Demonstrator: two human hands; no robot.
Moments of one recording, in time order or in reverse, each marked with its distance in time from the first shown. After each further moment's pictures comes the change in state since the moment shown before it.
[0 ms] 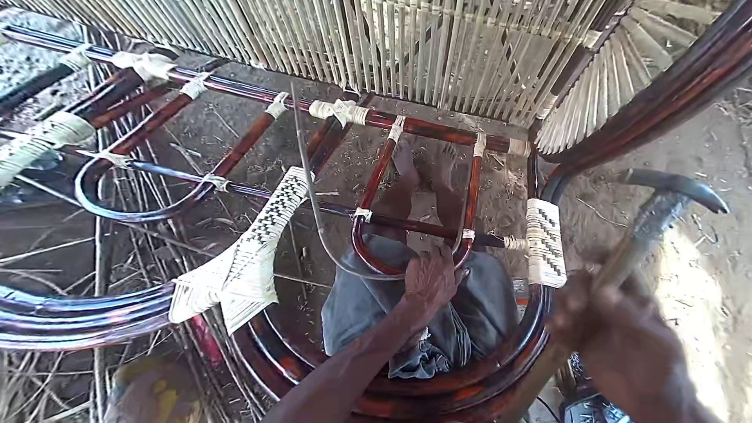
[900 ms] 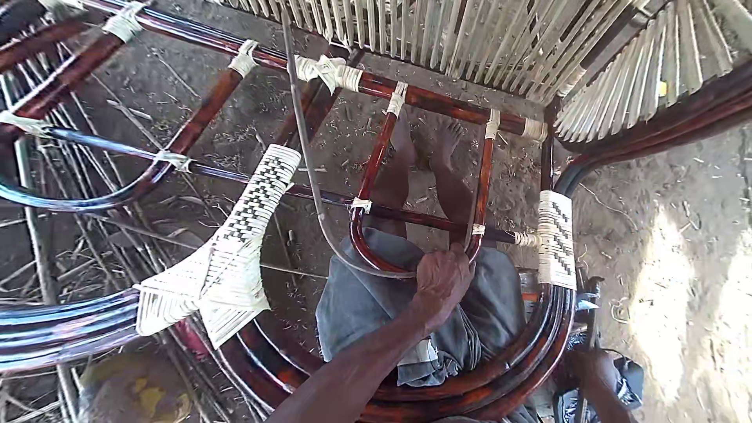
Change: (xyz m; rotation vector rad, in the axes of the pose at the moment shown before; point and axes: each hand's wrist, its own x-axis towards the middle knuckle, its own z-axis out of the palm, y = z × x) left_hand 0.011 0.009 -0.015 -0.087 -0.160 -0.076; right_hand -0.054 0.158 -0.221 -1.369 0.834 0.947
